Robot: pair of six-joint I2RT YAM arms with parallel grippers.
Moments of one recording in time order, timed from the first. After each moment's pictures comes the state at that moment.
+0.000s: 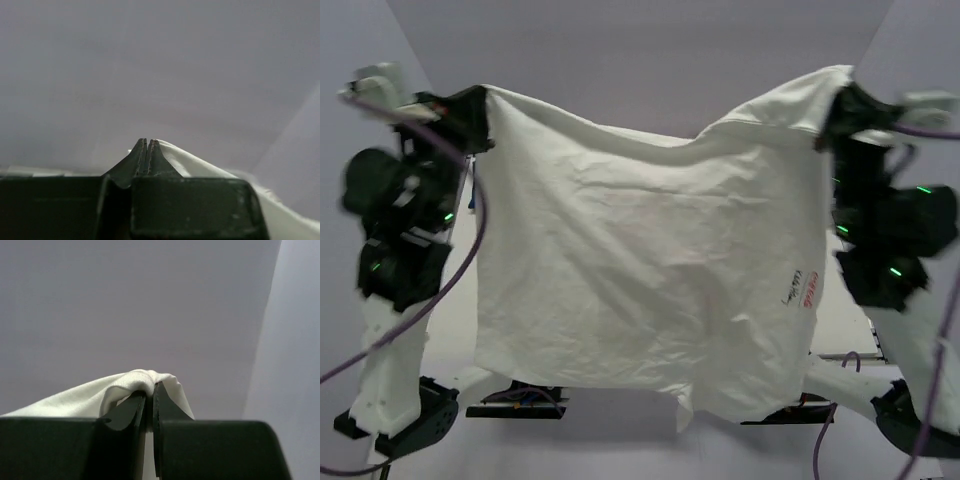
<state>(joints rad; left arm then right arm) -0.38 1.06 1.88 -0.42 -0.26 -0.23 0.65 0.95 1.59 0.07 0.43 -0.41</state>
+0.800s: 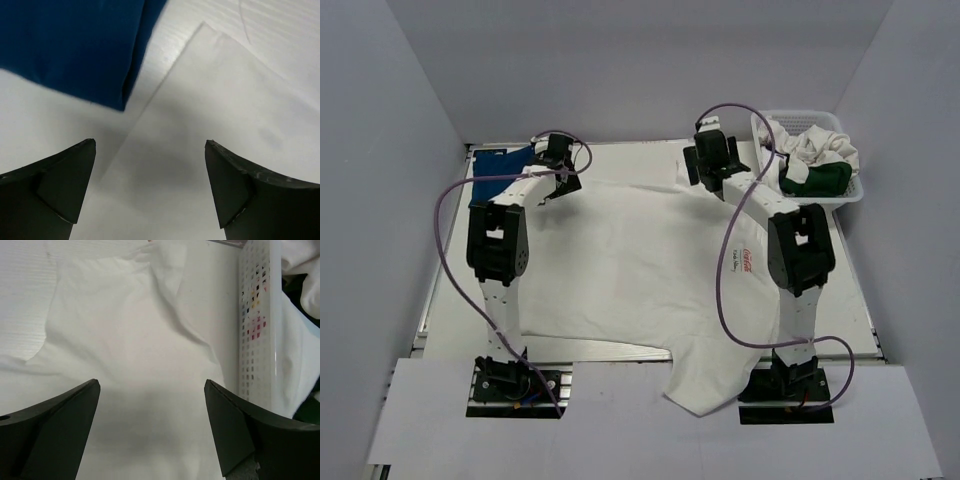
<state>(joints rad) -0.20 2.20 1.78 -0.57 -0.48 -0.49 0.40 2.08 1.64 -0.18 0.47 -0.08</state>
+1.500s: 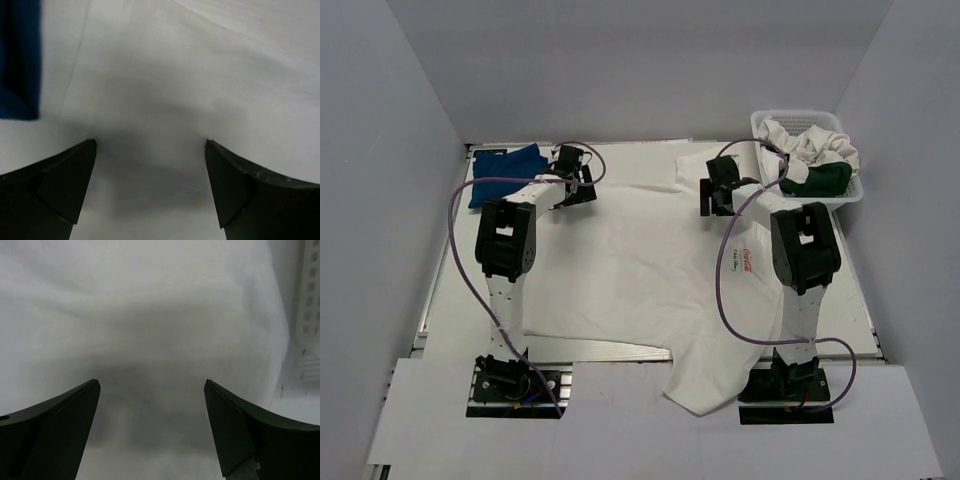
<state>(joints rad) -0.24 2.18 1.63 -0.38 -0.27 -0.40 0.33 2.02 1.40 -0.35 0.35 0.20</state>
